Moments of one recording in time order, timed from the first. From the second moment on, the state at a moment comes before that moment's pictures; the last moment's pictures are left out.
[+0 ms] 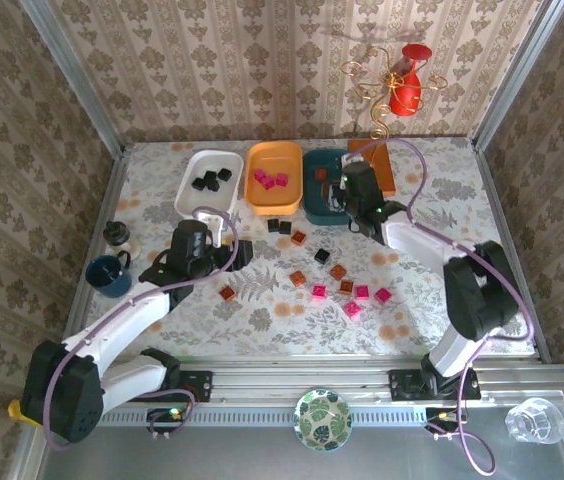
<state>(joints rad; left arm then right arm) -0.48 1.08 0.59 -0.10 0.15 -0.32 0.42 1.71 1.17 -0.01 0.15 0.32</state>
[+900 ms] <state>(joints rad) -0.48 1.07 0.53 -0.09 0.28 -0.34 0.65 1.52 0.88 -0.16 0.20 0.29</state>
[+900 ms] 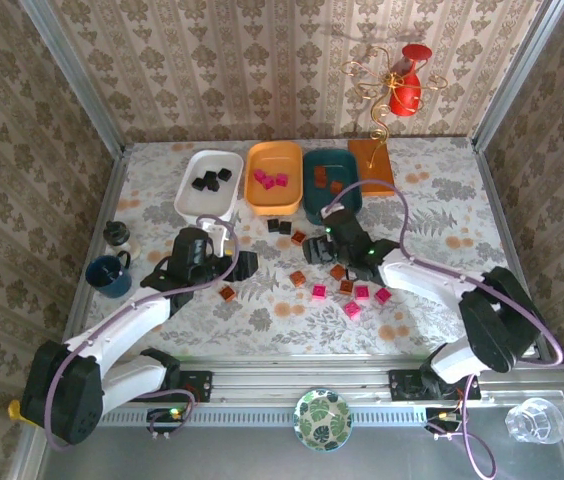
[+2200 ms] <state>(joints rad) -0.47 1.01 0.48 -0.11 0.24 -0.33 0.68 2.05 1.27 -0.12 0.15 0.04</state>
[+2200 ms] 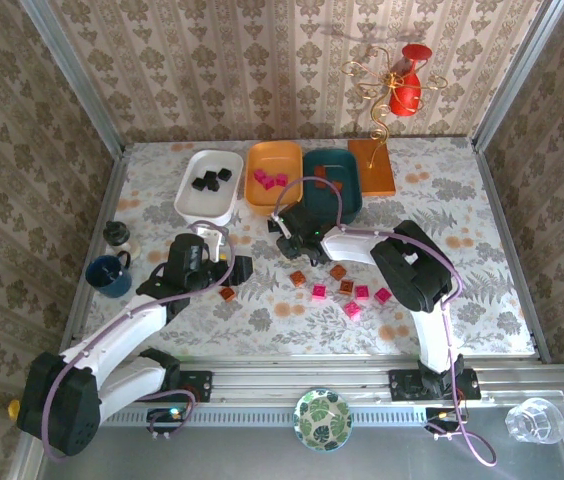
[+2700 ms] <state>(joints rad) -0.47 1.01 0.46 -0.06 0.28 -0.36 0.45 1.68 1.02 0.17 0.05 0.30</state>
